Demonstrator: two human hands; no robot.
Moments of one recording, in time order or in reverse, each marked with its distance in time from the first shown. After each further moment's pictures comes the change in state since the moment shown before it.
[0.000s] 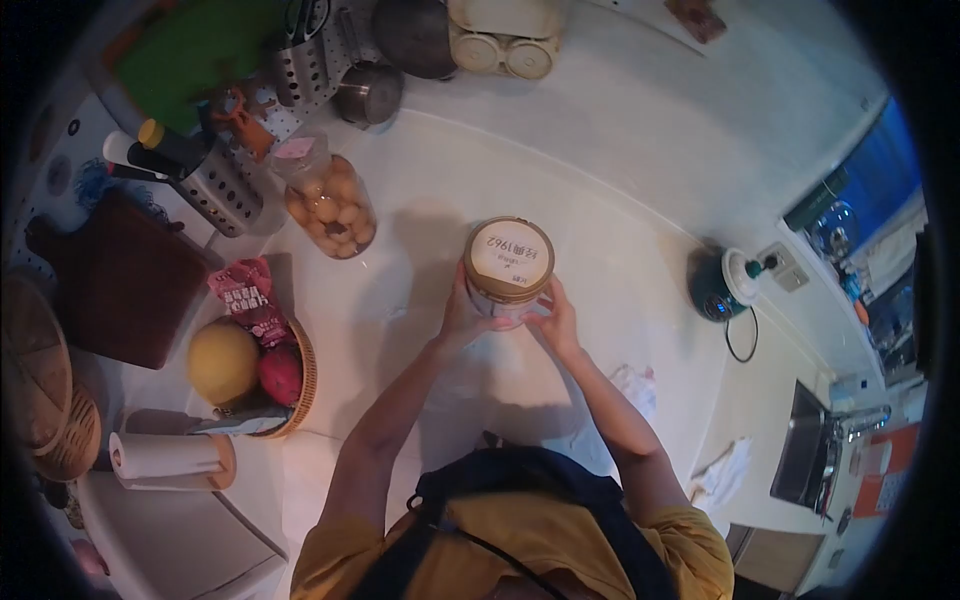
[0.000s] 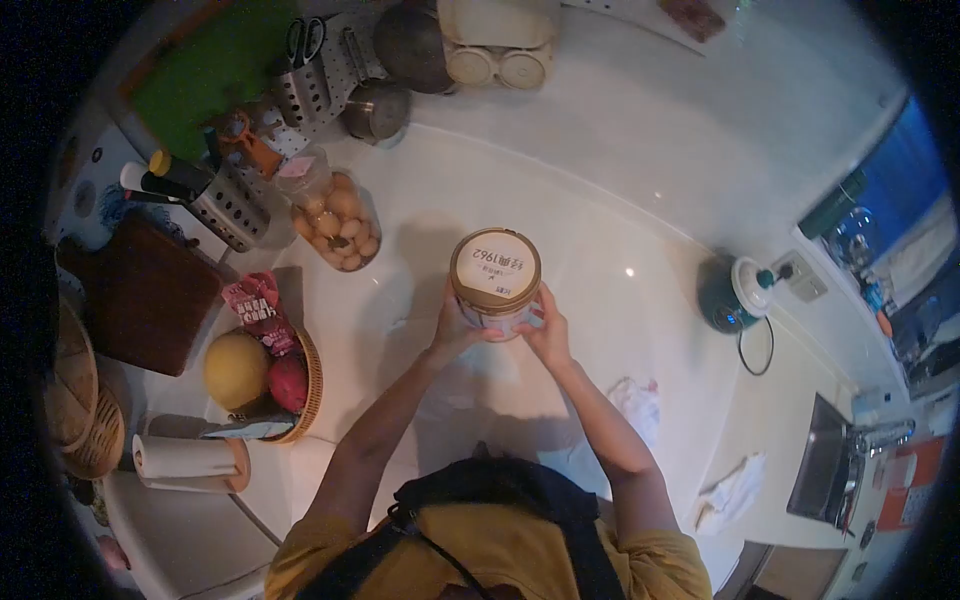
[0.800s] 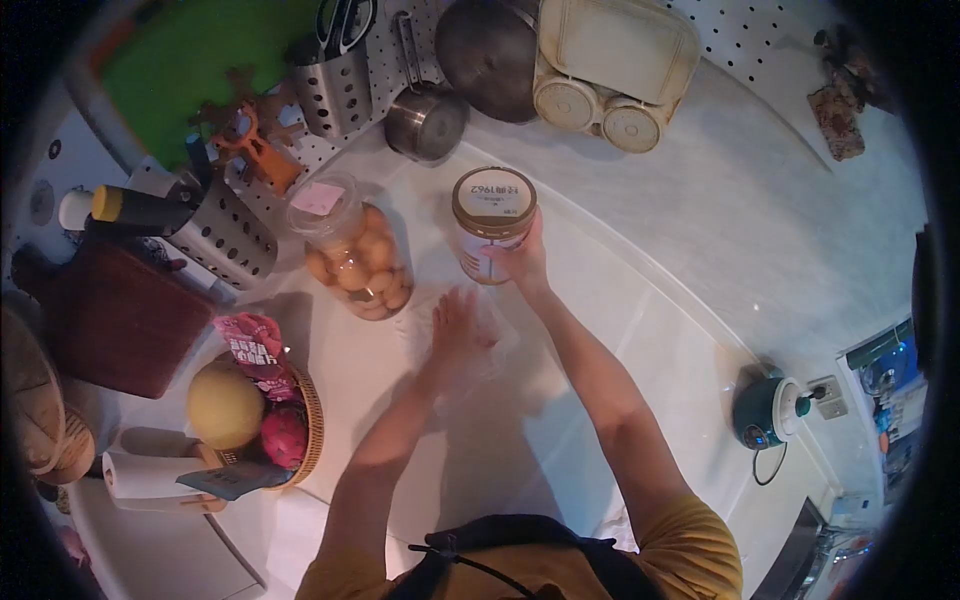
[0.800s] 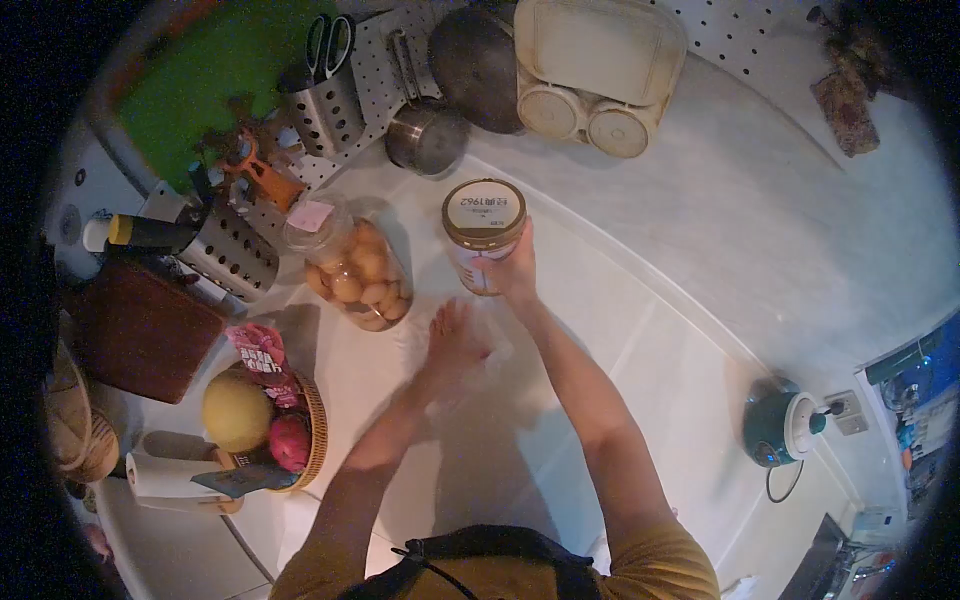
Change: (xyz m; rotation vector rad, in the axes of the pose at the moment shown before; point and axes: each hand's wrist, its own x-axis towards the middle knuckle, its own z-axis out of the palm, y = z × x) left_hand 0.099 -0.113 -0.099 1.161 -0.054 -0.413; right_hand 0.286 0.002 0.155 0.224 -0.027 -0.288
